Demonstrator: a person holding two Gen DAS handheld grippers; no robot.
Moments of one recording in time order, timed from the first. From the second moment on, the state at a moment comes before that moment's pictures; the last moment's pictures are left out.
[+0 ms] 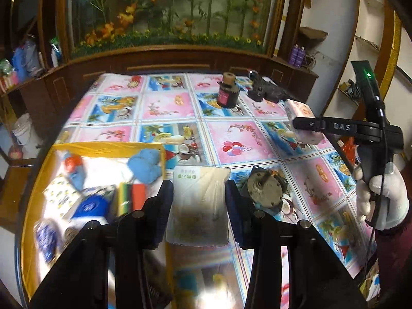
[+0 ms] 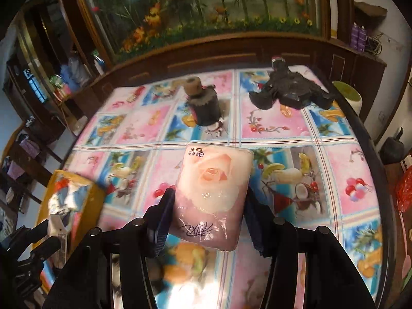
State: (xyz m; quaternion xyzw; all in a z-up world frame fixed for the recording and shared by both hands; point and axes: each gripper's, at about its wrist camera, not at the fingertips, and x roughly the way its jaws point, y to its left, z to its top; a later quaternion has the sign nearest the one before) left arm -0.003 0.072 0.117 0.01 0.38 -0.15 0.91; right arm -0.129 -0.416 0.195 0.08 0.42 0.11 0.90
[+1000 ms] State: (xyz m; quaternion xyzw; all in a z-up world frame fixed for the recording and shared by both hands) left arm -0.111 0.169 0.109 -0.01 0.32 -0.01 0.95; right arm -0.300 -0.274 0.211 -0.01 0.39 0.27 0.88
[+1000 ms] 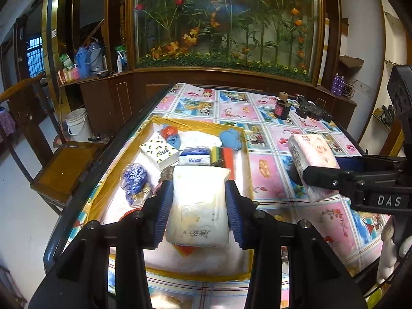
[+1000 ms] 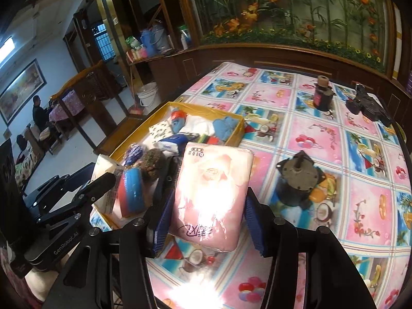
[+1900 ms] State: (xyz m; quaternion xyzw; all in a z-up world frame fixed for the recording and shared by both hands) left arm -0.038 0.278 0.065 -0.14 0.36 0.01 0.92; right arm -0.259 -0.128 0.137 -0.06 0.44 0.34 0.82
